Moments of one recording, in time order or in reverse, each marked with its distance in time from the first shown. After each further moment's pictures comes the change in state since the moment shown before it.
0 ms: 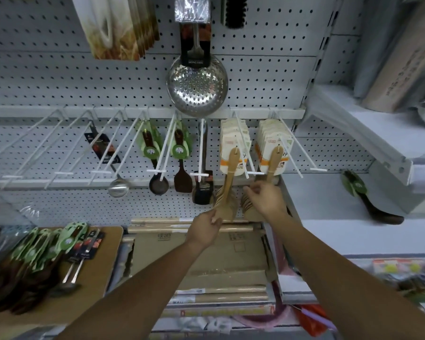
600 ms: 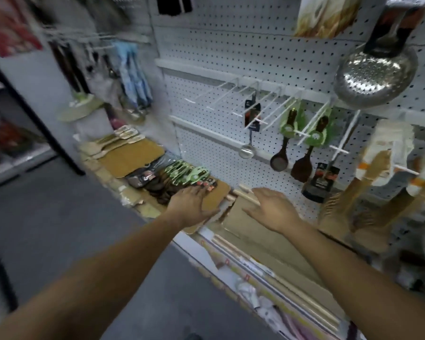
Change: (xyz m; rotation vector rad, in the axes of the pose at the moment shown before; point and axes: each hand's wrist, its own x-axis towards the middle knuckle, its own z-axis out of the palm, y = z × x) left_hand -0.235 -0.113 -0.171 0.843 0.221 -0.372; right_hand -0.134 -0.113 0.117 -0.473 -0.496 -0.943
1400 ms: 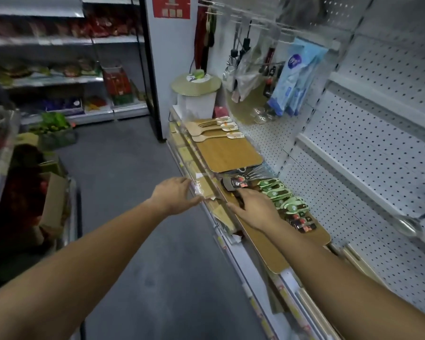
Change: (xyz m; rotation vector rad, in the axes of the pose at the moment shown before) left_hand -0.131 -0.451 0.038 -0.208 0.013 -0.493; right_hand 0.230 -0.442 0.099 -0.141 -0.115 -0.427
